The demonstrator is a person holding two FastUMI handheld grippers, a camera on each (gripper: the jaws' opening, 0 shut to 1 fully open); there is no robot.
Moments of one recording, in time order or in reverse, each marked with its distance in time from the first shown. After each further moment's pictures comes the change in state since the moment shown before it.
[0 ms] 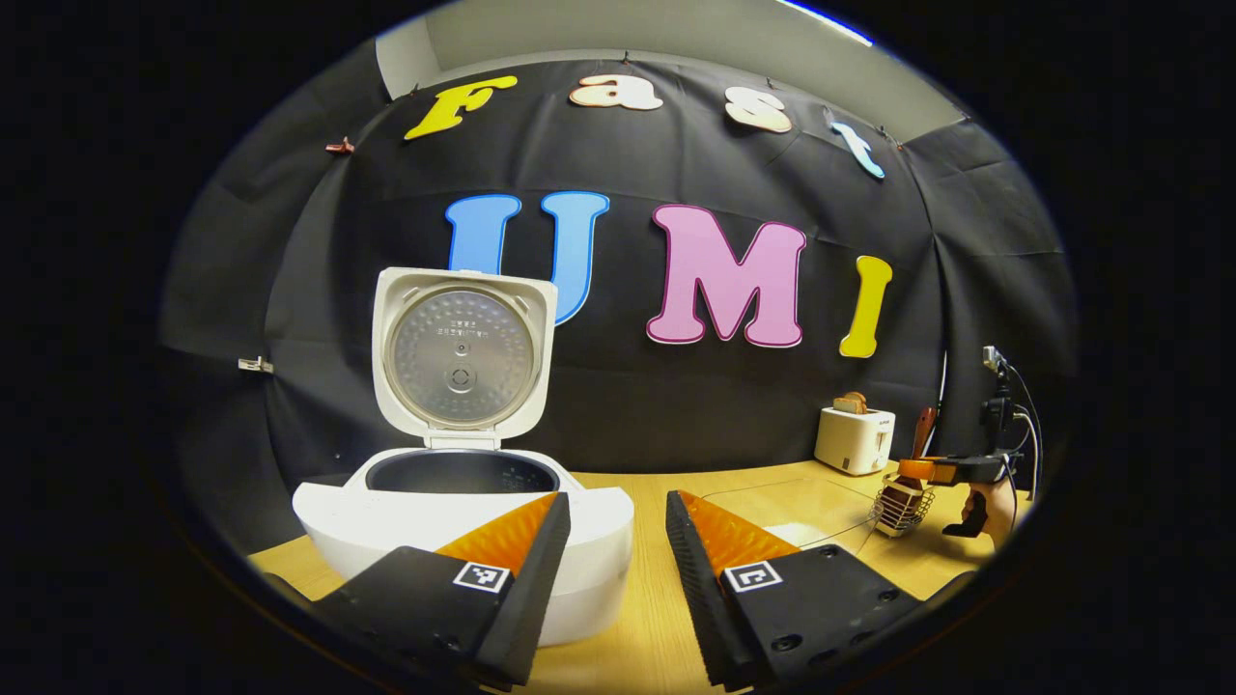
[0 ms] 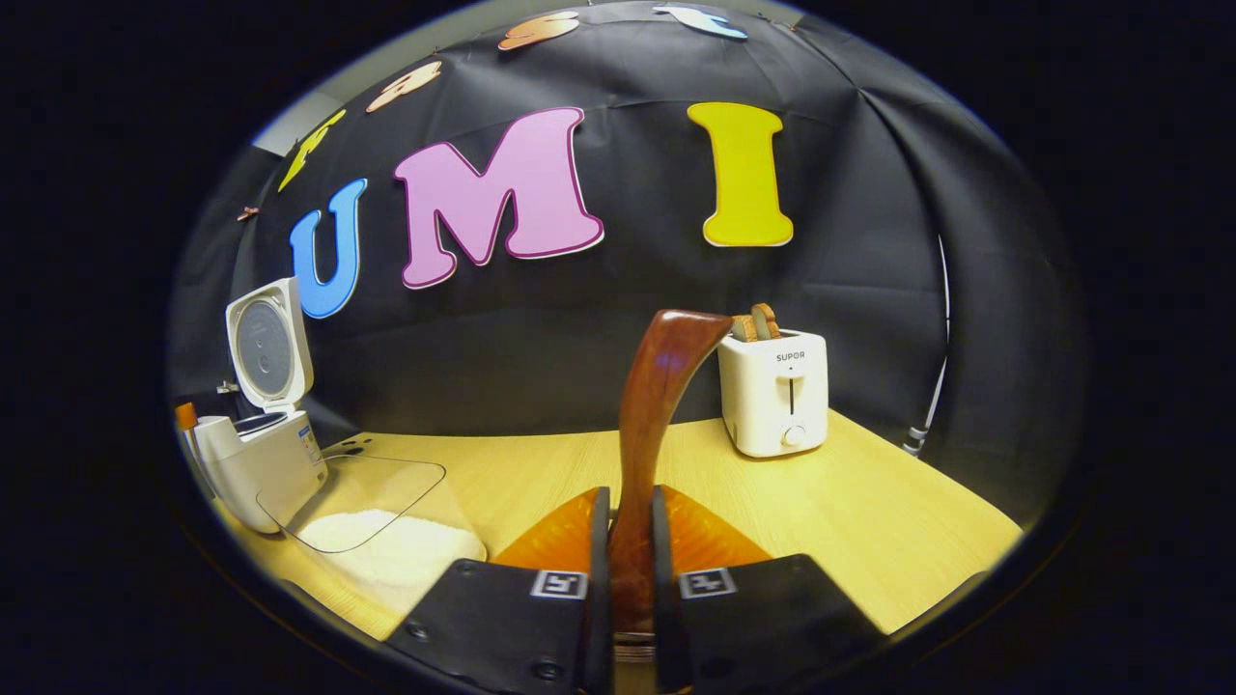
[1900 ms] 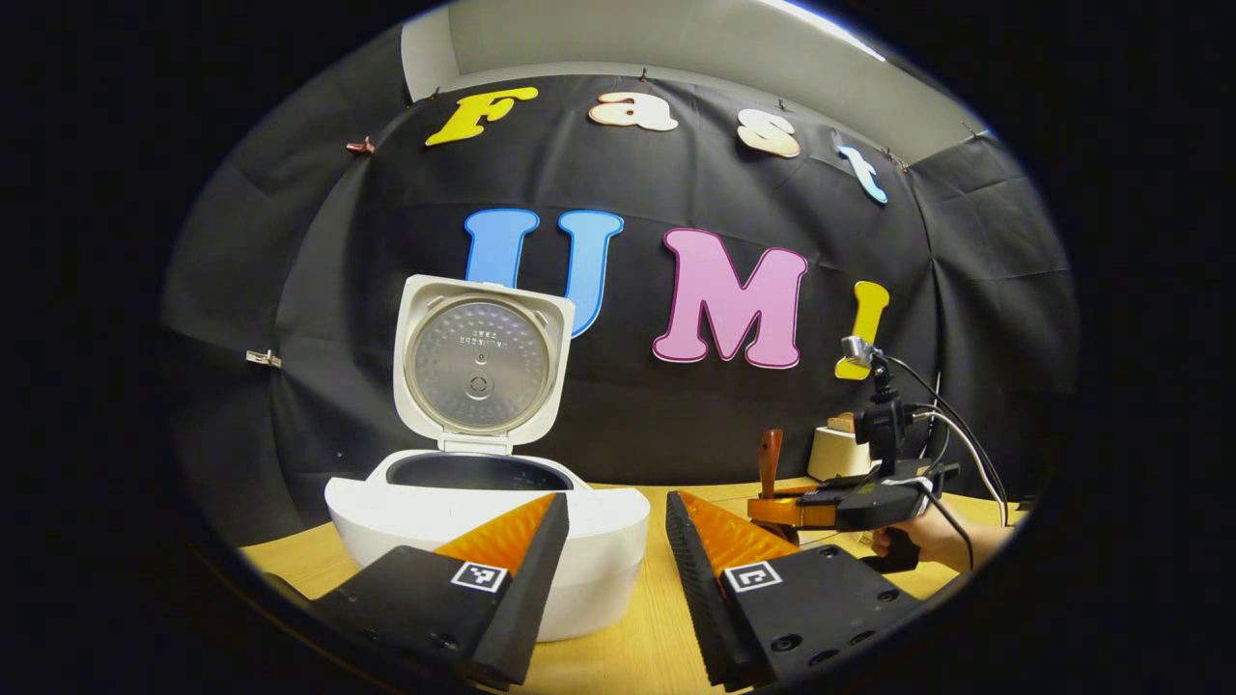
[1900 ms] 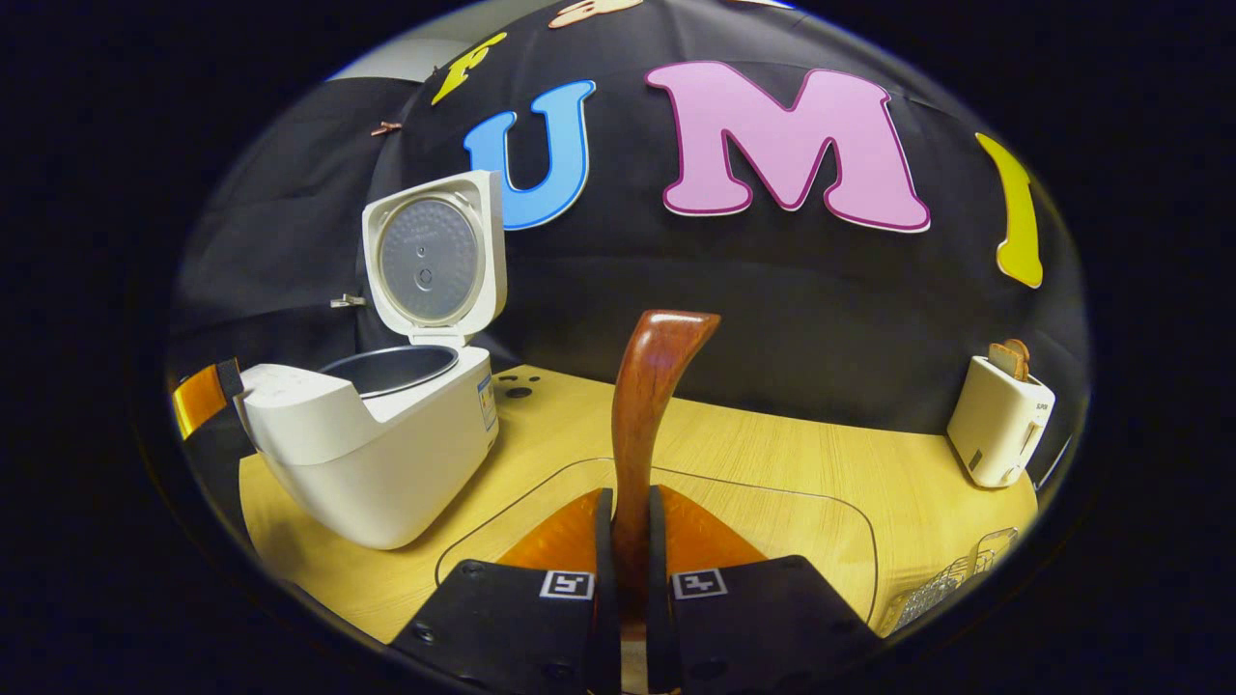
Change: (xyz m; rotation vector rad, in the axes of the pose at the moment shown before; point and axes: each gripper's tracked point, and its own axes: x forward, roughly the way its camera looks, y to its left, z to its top) left arm -0.026 0.013 0.007 -0.048 -0.064 -0.012; right arm 0.024 0.287 -0.031 -0.193 0.171 0.413
